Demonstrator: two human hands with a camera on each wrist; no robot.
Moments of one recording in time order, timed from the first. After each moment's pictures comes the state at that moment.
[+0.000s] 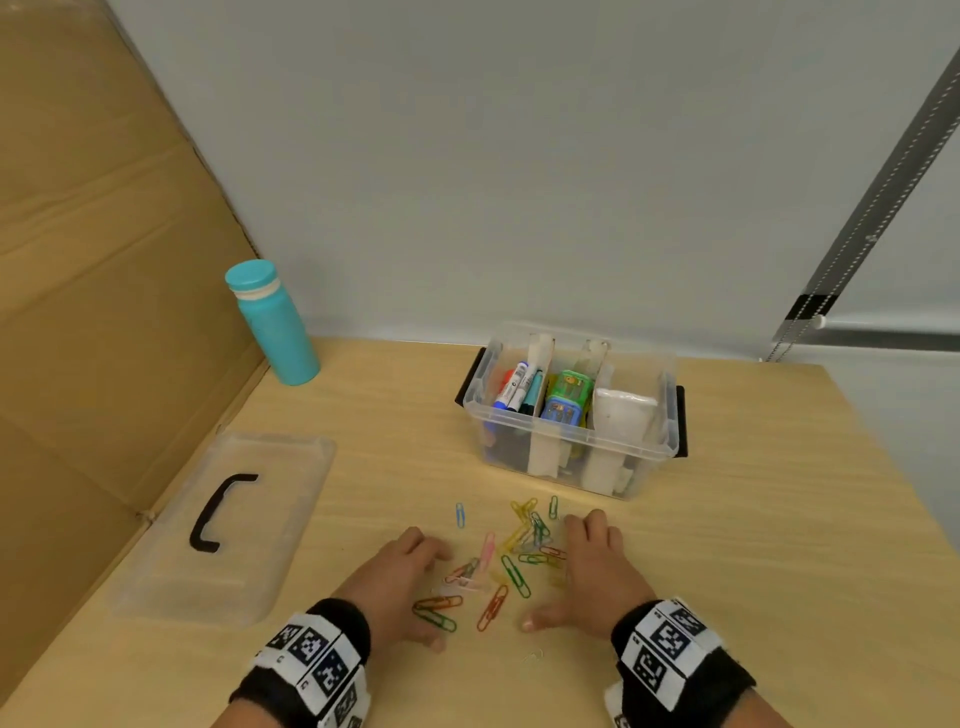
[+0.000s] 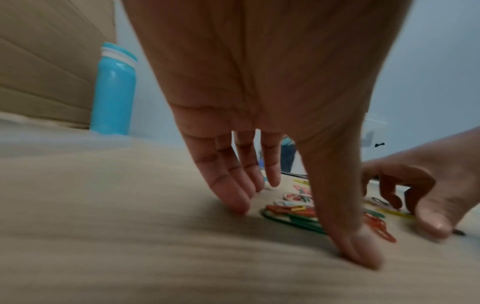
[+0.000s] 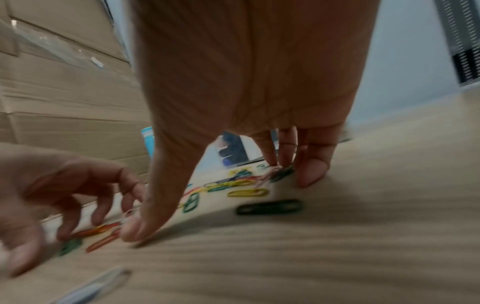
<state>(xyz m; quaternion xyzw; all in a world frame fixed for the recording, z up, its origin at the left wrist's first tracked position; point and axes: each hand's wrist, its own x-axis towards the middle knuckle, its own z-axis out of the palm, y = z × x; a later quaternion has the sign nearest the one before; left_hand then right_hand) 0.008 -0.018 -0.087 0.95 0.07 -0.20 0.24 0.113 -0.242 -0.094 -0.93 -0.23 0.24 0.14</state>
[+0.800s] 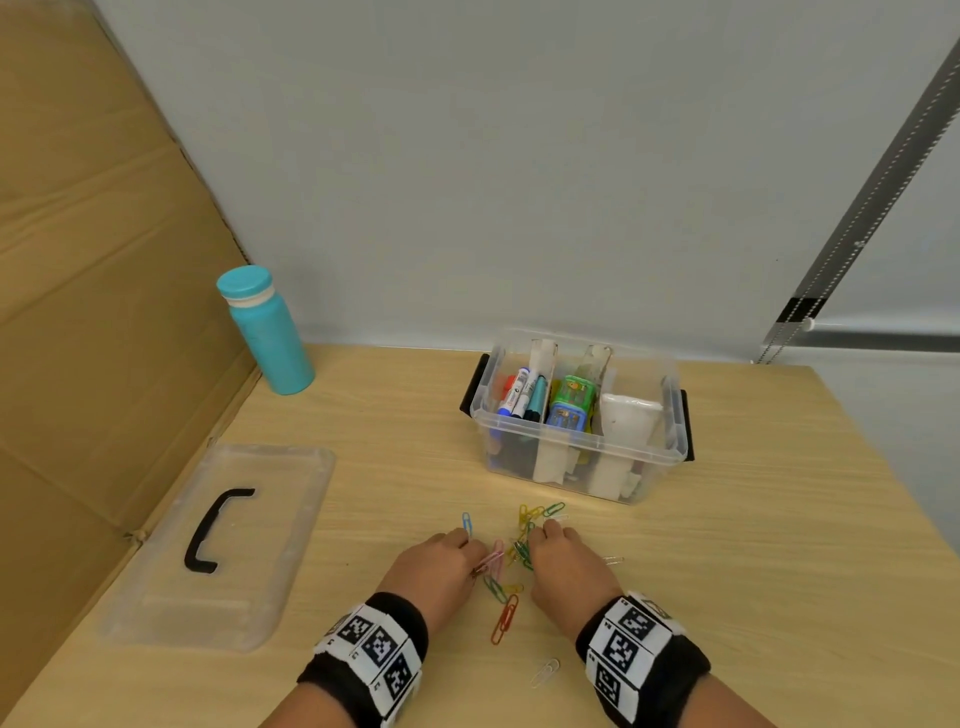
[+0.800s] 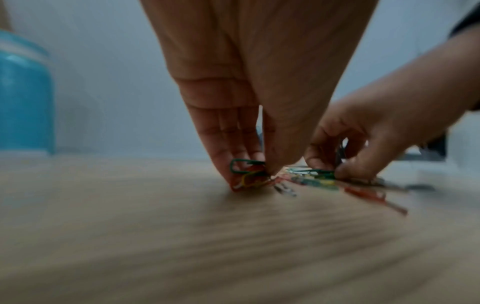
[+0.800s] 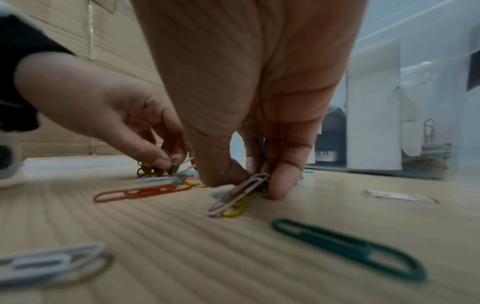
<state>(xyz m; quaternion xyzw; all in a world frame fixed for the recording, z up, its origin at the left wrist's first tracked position) 0.038 -0.040 -0.090 0.99 0.00 -0.11 0.09 0.107 -0.195 -0.100 -0.94 -0.30 0.14 0.04</state>
